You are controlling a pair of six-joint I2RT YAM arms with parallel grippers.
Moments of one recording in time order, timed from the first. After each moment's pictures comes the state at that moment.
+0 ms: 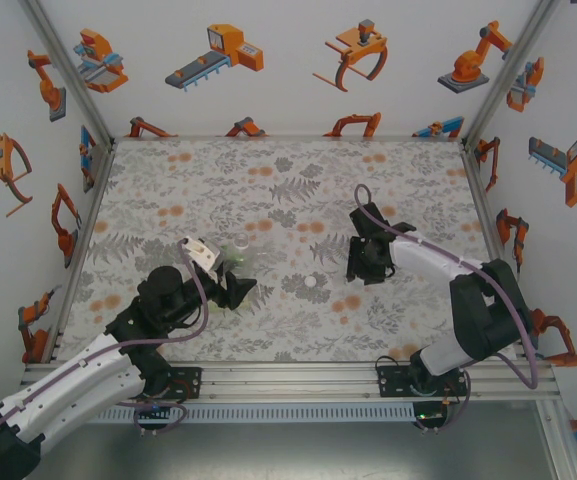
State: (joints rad) left arm -0.82 0.58 0.36 0.06 0.05 -0.10; right arm 0.46 1.51 0.89 -0.62 0.02 0.56
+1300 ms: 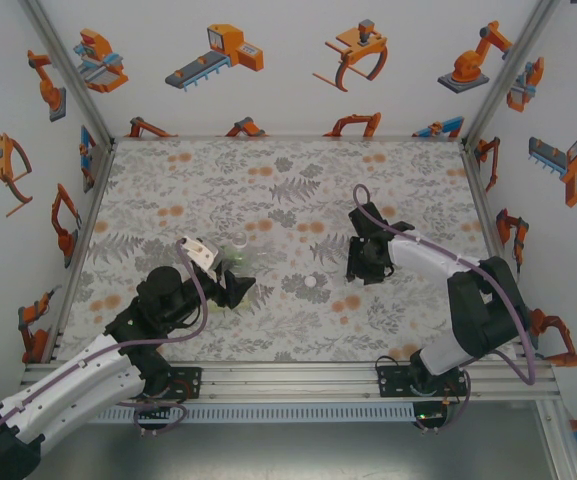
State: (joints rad) left arm -0.82 0.57 0.36 0.06 0.03 -0.10; right arm 0.46 1.53 0.89 -0.62 0.02 0.56
